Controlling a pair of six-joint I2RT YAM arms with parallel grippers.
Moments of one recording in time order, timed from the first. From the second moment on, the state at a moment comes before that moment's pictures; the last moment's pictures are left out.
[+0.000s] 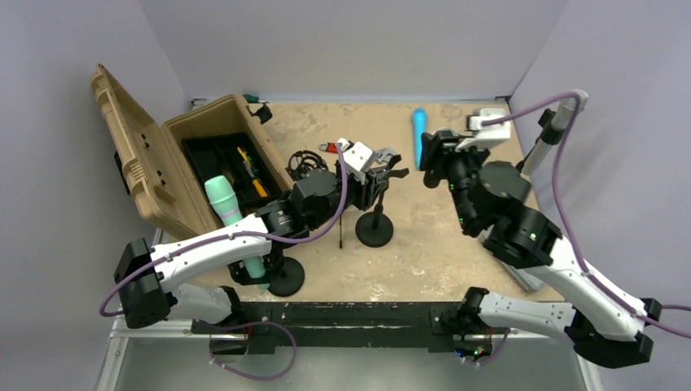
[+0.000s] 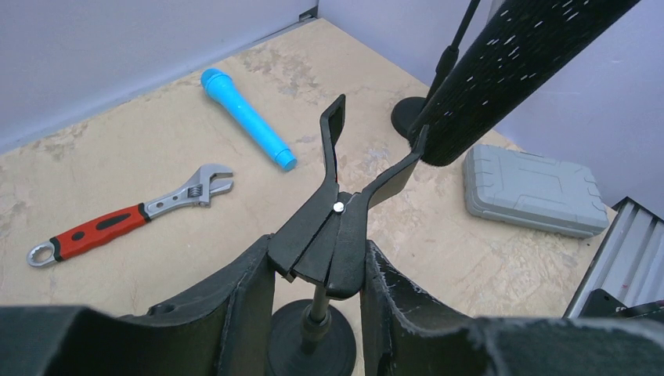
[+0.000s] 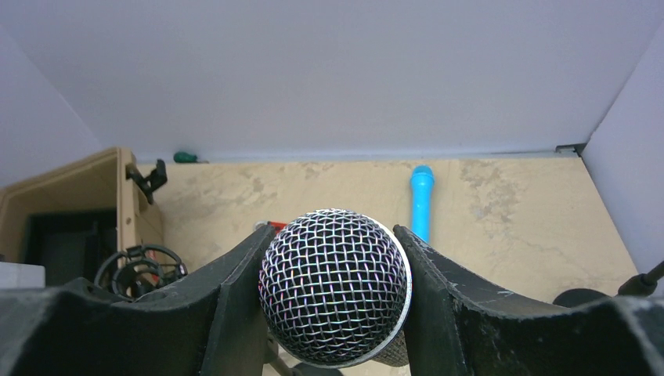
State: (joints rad) left arm -1.03 1.30 1.05 0.15 -0.24 -0.14; right arm 0.97 0.92 1.30 -0.32 0.88 0.09
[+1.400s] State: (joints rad) left arm -1.03 0.88 1.69 -0.64 -0.10 -0.07; right arm 0.26 1.99 1.76 -0.52 0.58 0.26
